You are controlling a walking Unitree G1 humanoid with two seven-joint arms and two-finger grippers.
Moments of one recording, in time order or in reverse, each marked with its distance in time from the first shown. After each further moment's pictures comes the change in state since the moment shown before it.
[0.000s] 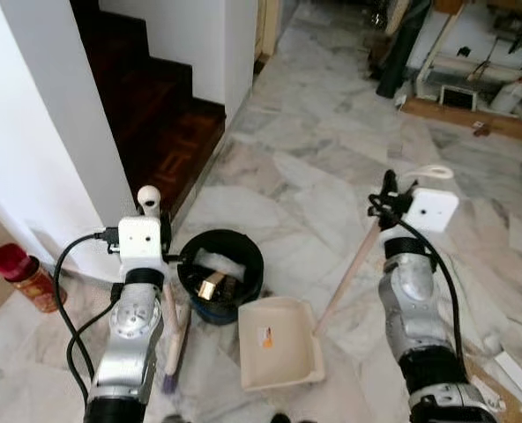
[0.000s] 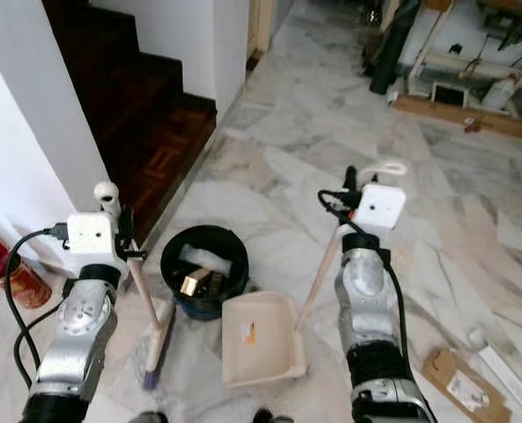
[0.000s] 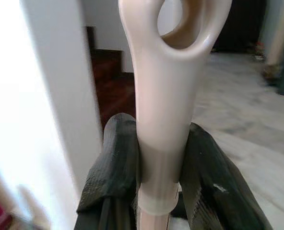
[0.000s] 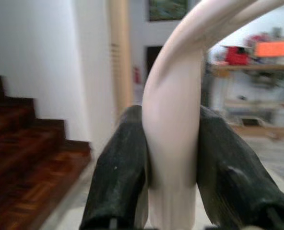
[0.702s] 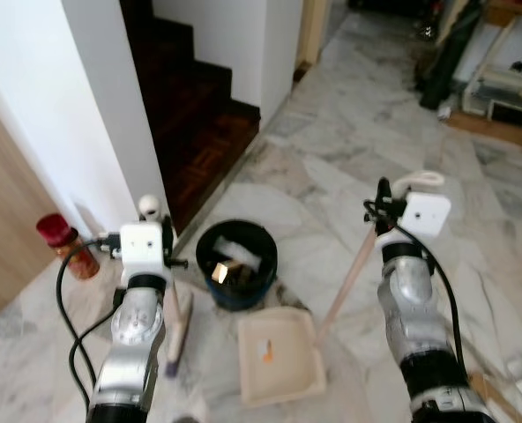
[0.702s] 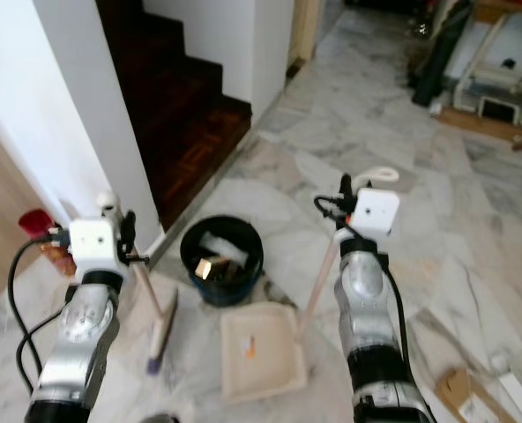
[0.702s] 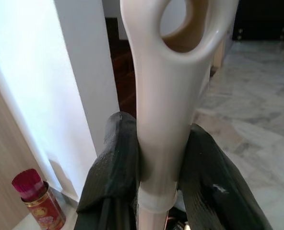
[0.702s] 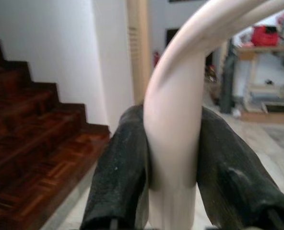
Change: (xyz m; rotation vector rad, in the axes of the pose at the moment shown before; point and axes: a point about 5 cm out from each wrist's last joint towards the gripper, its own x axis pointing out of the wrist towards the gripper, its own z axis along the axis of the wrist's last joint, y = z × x) left arm -0.003 0.001 -0.003 0.023 0.010 -0.002; right arm -0.001 0.000 -0.004 0.009 0.039 0.003
